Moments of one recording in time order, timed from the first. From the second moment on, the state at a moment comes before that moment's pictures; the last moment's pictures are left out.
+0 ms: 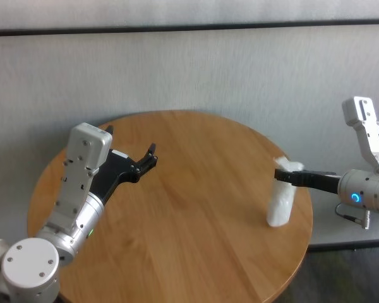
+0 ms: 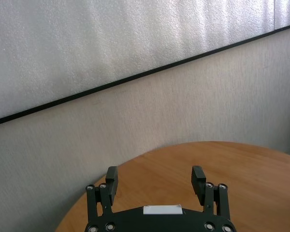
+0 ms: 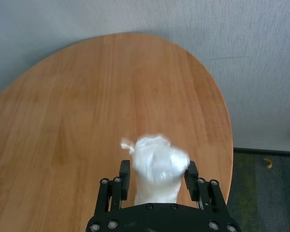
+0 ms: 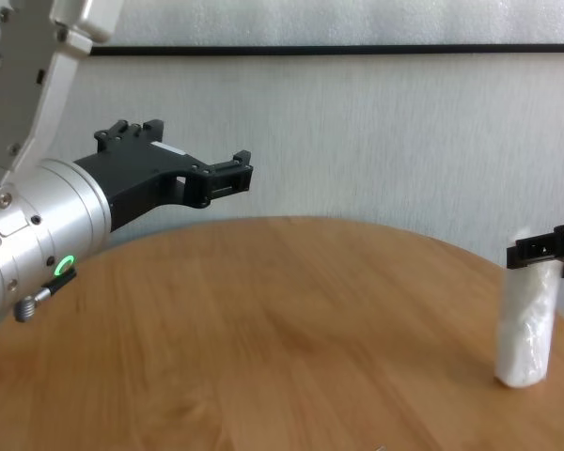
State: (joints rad) left arm -0.15 0.23 0.32 -1.61 -0.02 0.00 -0.07; right arm 0.50 0.62 -0.54 -1.39 1.02 0.58 -0.04
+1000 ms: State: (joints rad) left arm -0.15 0.23 0.32 -1.61 -0.02 0.00 -0.07; right arm 0.49 0.62 -0.54 -1.39 1.03 0.58 -0.04
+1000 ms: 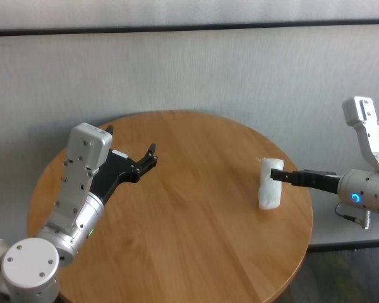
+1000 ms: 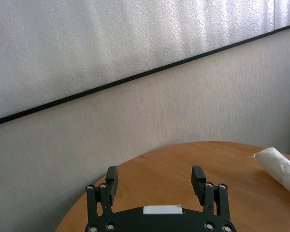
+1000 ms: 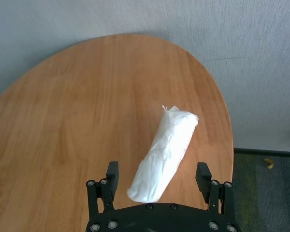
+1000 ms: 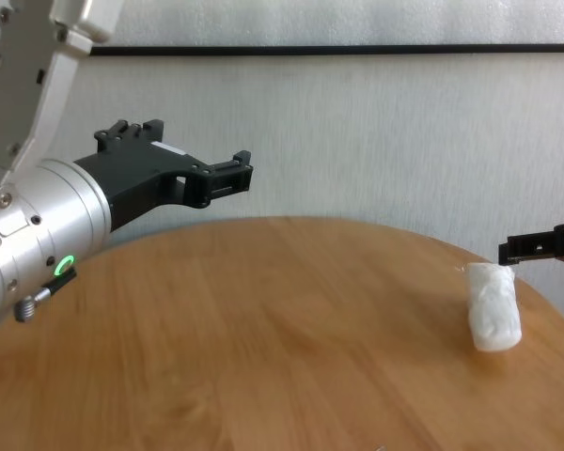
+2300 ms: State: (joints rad) left arm -0.15 0.23 0.32 -1.61 -0.02 0.00 -0.07; right arm 0.52 0.62 -0.60 -1.41 0.90 0.49 0.08
